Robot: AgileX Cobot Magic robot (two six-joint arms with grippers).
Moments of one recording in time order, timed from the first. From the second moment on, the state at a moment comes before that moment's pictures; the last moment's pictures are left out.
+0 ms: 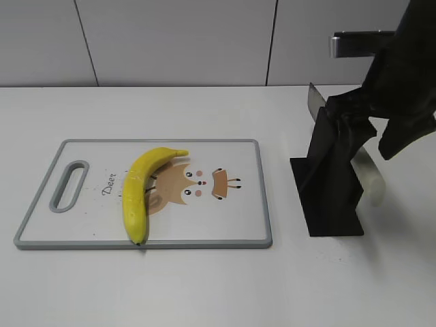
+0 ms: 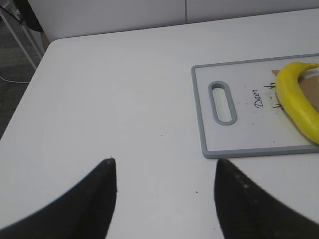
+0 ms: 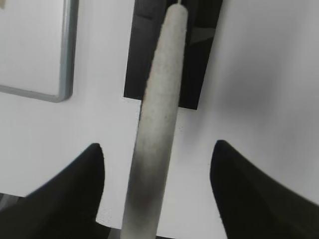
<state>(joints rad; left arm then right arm) -0.04 0.02 -0.51 -0.02 1.05 0.18 0.34 1.72 -1.31 0.06 1.16 0.16</state>
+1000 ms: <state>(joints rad) -0.04 0.02 -0.51 -0.02 1.05 0.18 0.34 1.82 -1.32 0.07 1.10 0.21</state>
